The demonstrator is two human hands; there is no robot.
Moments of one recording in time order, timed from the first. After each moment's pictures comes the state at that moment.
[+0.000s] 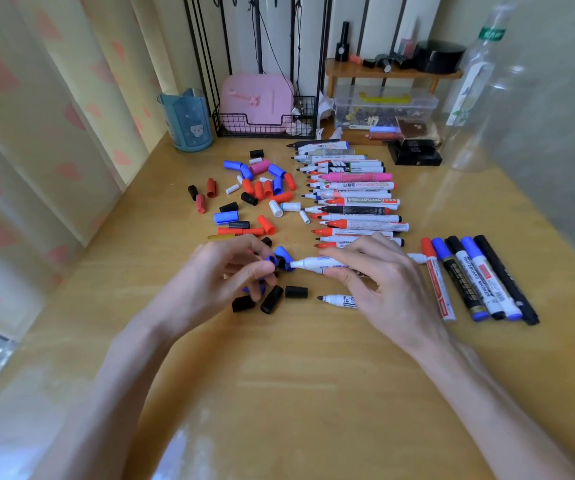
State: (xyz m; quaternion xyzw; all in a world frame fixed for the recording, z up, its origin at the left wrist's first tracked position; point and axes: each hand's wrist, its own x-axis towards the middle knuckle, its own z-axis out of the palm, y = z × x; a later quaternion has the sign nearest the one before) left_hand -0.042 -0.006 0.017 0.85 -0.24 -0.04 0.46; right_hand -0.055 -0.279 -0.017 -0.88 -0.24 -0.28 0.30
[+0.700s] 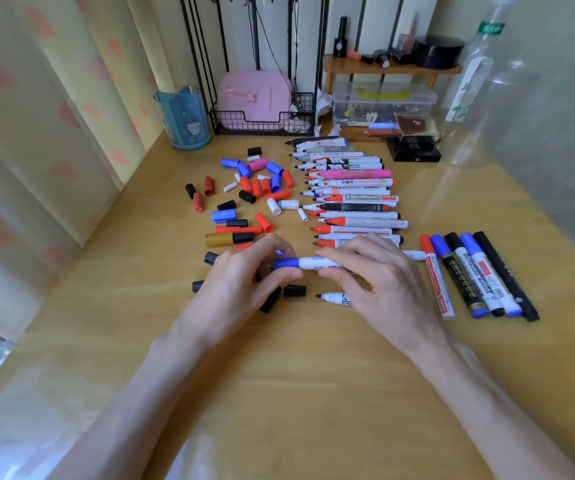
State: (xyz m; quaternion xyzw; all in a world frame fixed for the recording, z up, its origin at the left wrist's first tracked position) left_hand -0.043 -0.038 -0.007 0.86 -0.26 0.08 0.42; right_hand -0.055 -0.277 -0.020 -0.88 -0.25 -0.29 0.28
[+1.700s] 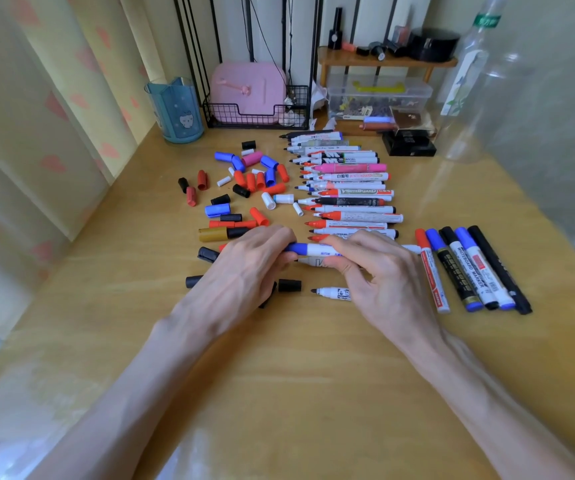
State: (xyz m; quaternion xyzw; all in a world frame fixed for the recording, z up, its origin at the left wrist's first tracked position) left_hand -0.028 -0.048 -0.008 0.88 -0.35 0.17 0.26; right_hand -0.059 -0.275 -0.020 -0.89 -0.19 -0.32 0.28
